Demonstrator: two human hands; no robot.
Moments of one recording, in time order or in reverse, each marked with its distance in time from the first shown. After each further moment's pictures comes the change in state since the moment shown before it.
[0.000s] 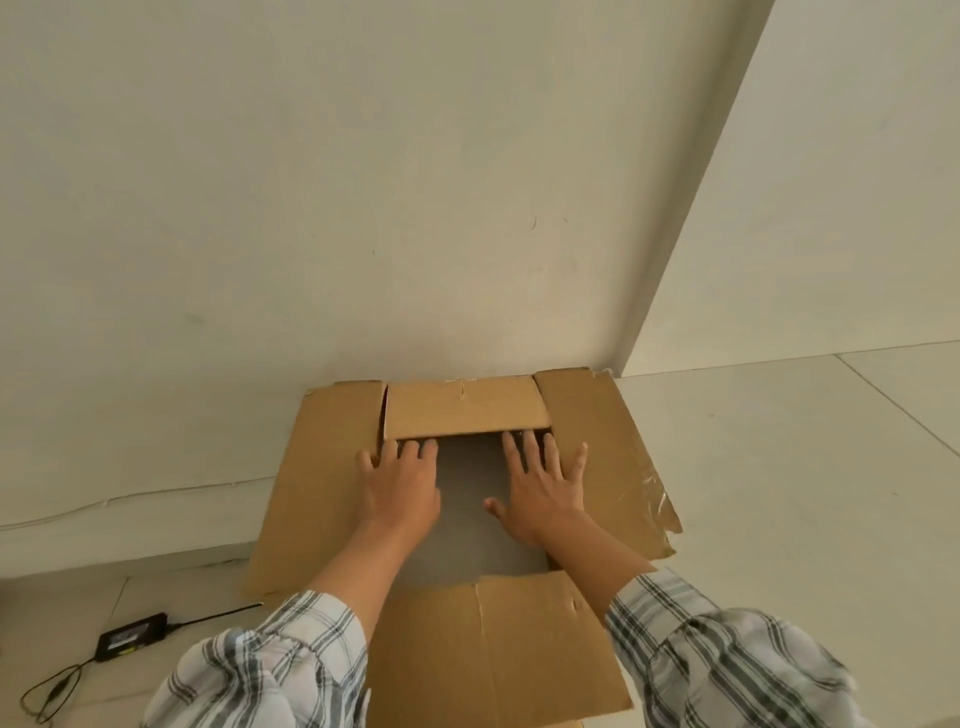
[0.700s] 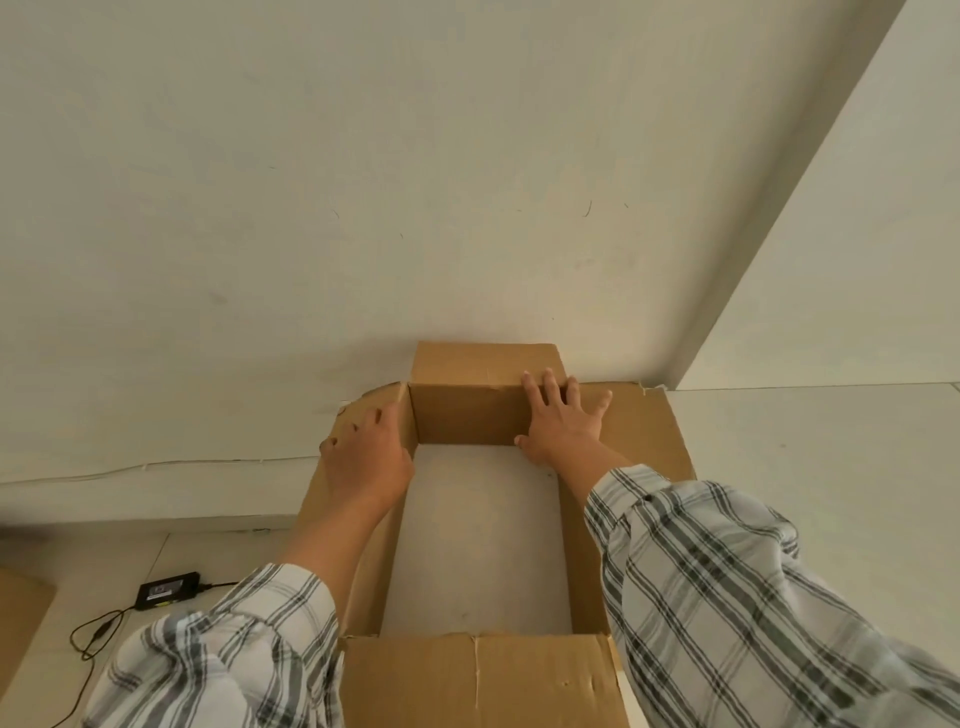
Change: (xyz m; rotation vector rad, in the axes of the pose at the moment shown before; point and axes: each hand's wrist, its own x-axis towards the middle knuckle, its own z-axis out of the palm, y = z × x) left_hand 0.061 -0.046 0.016 -0.241 -0.034 -0.360; right_hand 0.137 0.016 -0.032 0.006 -0.047 -0.019
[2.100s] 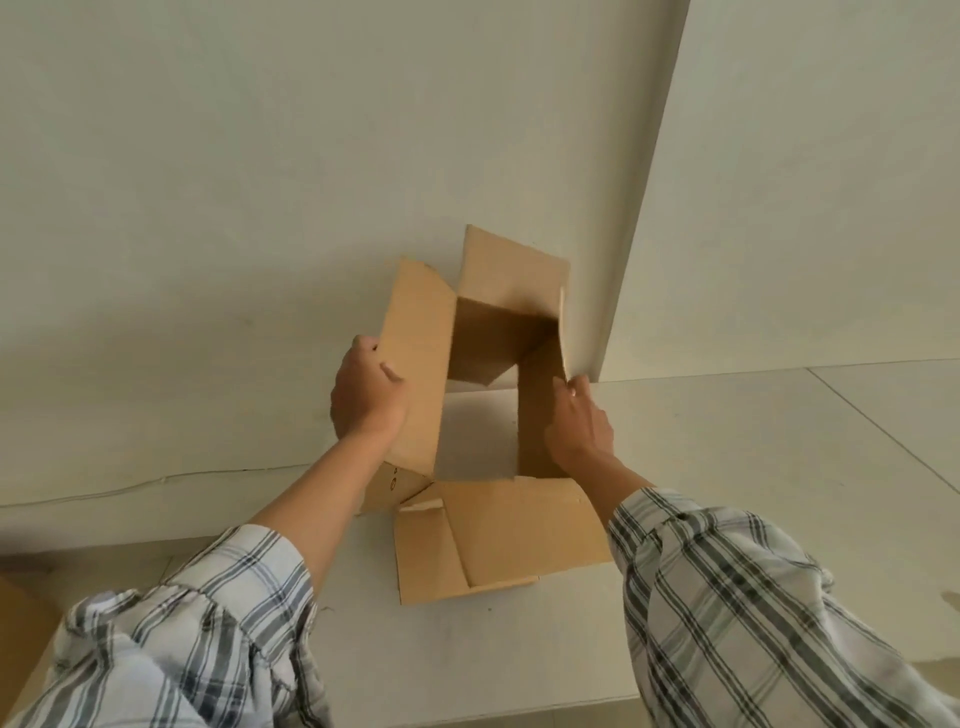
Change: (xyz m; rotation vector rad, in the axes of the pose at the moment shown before) left_hand -0.180 0.082 -0.139 -0.557 0.460 -0.132; right_hand -0.226 0.075 -0.015 0.452 0.475 0.114
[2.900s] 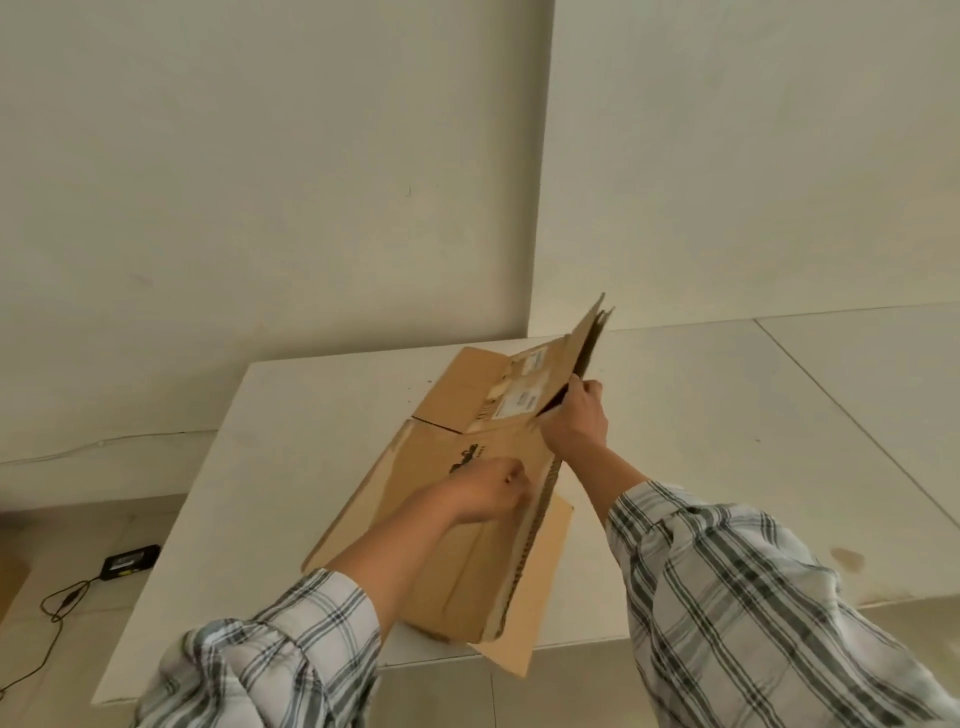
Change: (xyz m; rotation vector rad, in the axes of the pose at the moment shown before) left_hand -0.191 0.105 0.181 0.221 -1.228 0.249; right_hand 0.015 0.188 -0.021 0.283 -0.103 0.254
